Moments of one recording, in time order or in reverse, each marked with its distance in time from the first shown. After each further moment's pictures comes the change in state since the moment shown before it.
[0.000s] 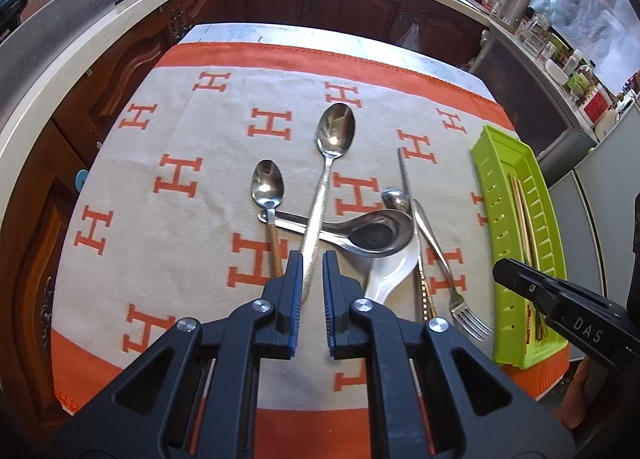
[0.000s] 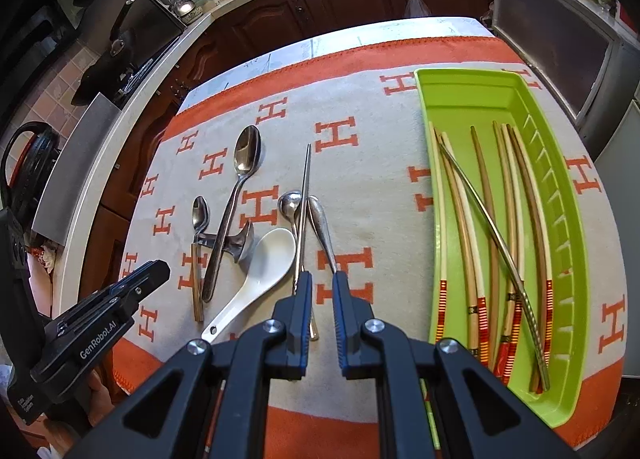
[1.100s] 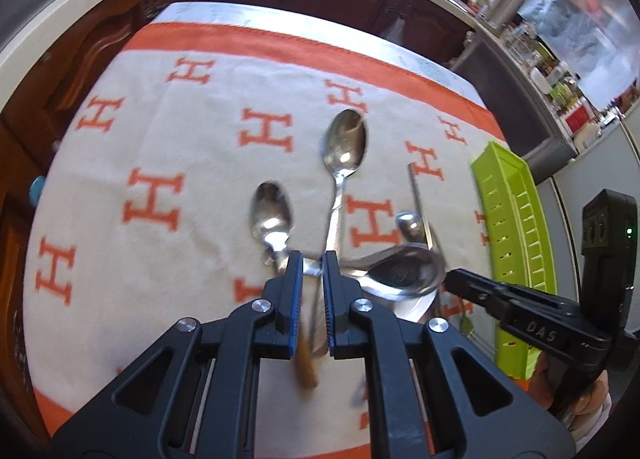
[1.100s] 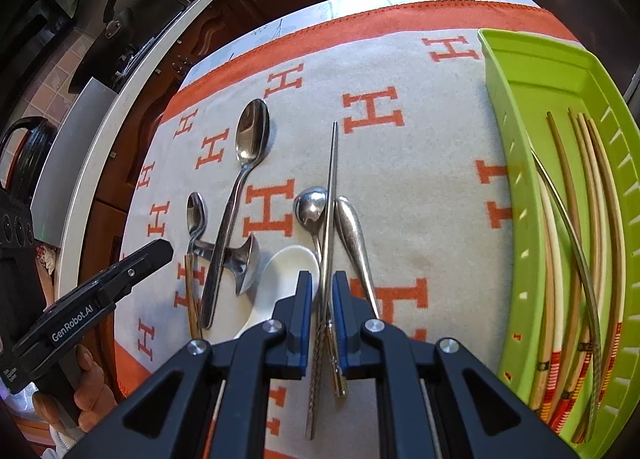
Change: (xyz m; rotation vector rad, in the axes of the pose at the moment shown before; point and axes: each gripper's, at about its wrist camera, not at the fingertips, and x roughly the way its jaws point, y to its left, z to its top) left arm 0.053 0.035 0.038 -0.003 0.050 -0.166; right arm 0.067 0.011 0.022 -0.001 0.091 0.071
